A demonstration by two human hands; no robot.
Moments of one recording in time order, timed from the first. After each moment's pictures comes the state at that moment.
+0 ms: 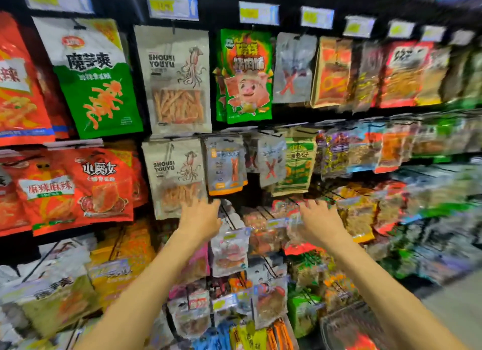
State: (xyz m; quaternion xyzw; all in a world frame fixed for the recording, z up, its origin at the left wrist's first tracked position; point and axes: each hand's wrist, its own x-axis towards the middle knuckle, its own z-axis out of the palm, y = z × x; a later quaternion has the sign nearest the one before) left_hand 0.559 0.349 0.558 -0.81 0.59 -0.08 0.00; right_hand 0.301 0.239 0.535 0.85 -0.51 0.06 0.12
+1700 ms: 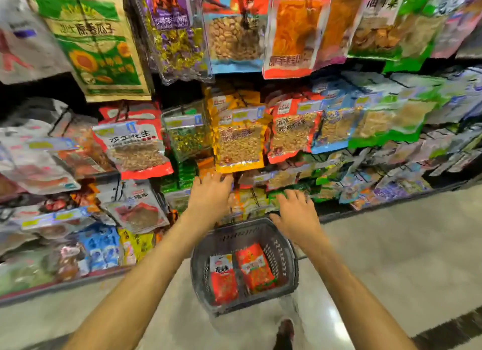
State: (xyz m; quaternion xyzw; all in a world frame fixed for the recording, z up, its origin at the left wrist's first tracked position) left_hand 0.022 -0.032 0.356 -0.80 0.61 0.02 0.02; right_hand -0.174 -0.100 0.331 0.88 -0.47 -0.07 -0.04
